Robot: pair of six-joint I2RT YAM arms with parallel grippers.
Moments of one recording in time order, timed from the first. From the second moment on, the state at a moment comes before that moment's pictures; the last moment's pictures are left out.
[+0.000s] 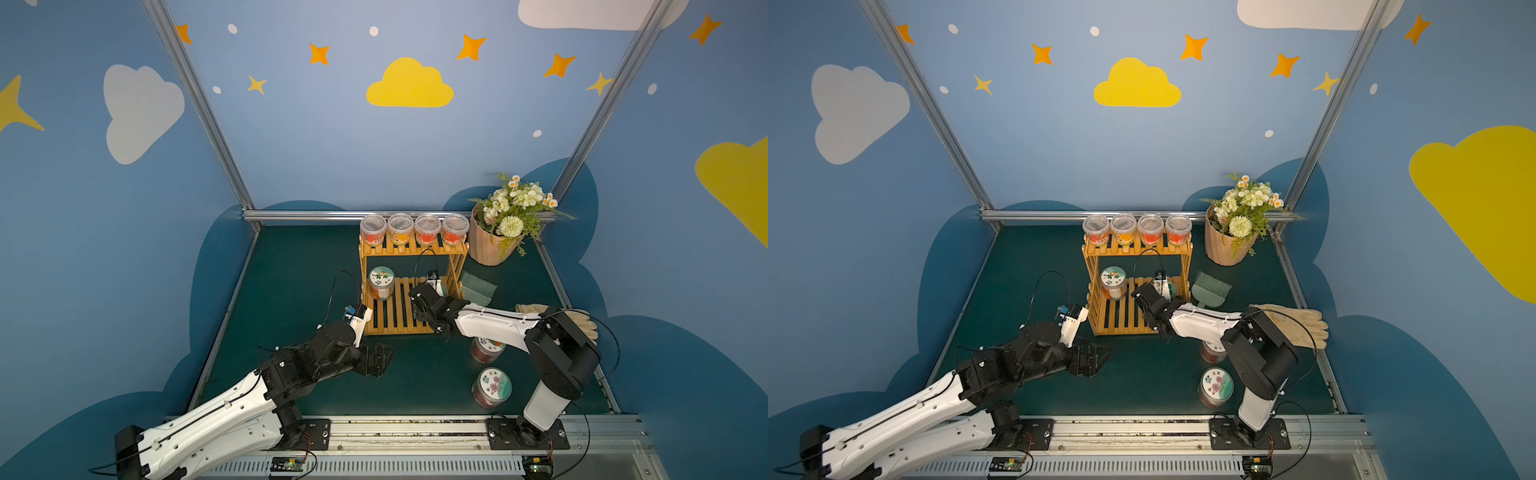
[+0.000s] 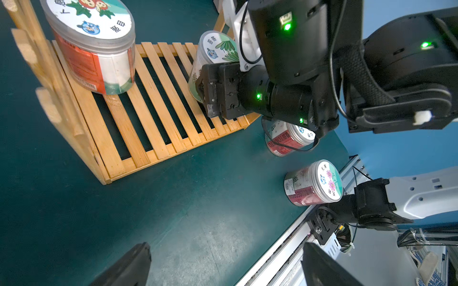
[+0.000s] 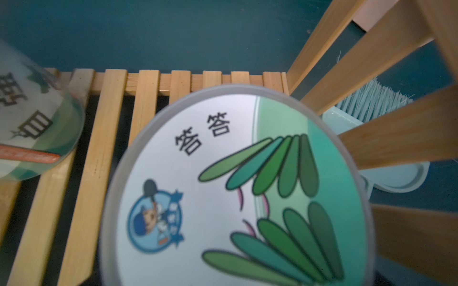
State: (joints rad) left arm -0.95 0.77 0.69 -0.56 -0.02 -0.63; right arm 0.84 1.74 1.01 -0.26 0.57 0.58
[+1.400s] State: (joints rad) left arm -0.95 0.86 0.69 -0.54 -0.01 -0.63; right arm 0.84 1.78 1.06 -0.31 0.66 0.62
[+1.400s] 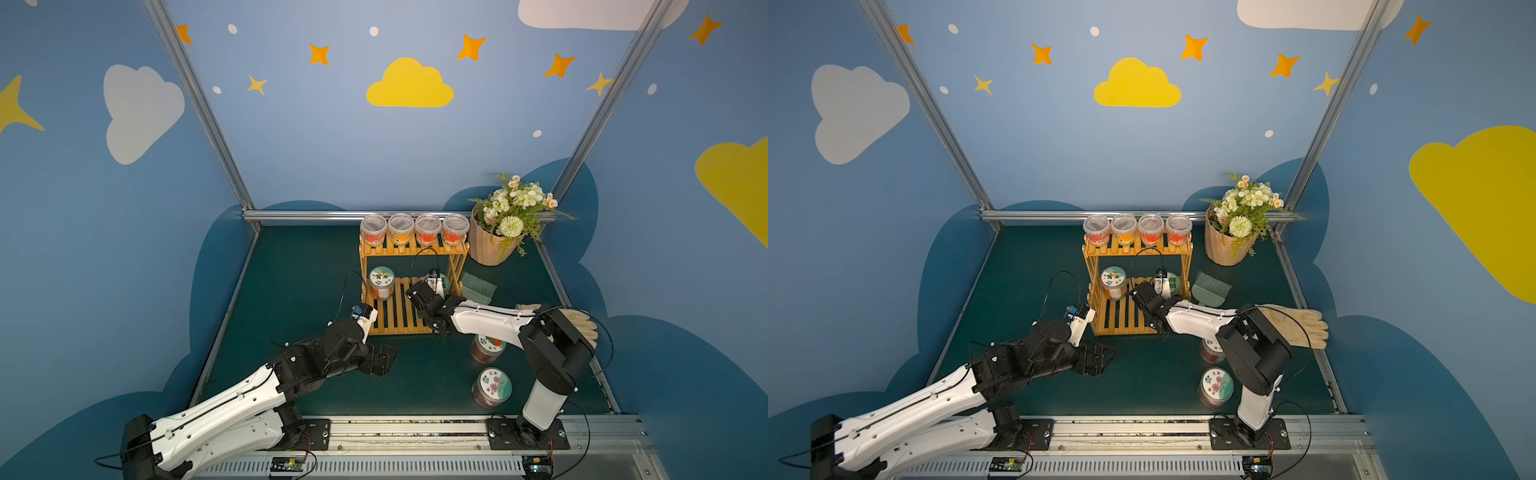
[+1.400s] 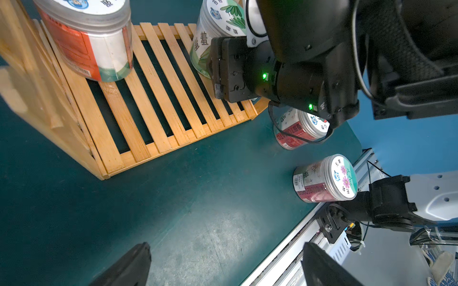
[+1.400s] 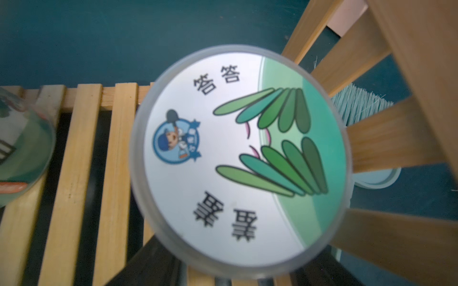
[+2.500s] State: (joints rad) left arm -0.95 0.82 0.68 -0.52 -0.03 -0.63; right arm 0.82 1.81 1.08 -0.25 0.68 0.56
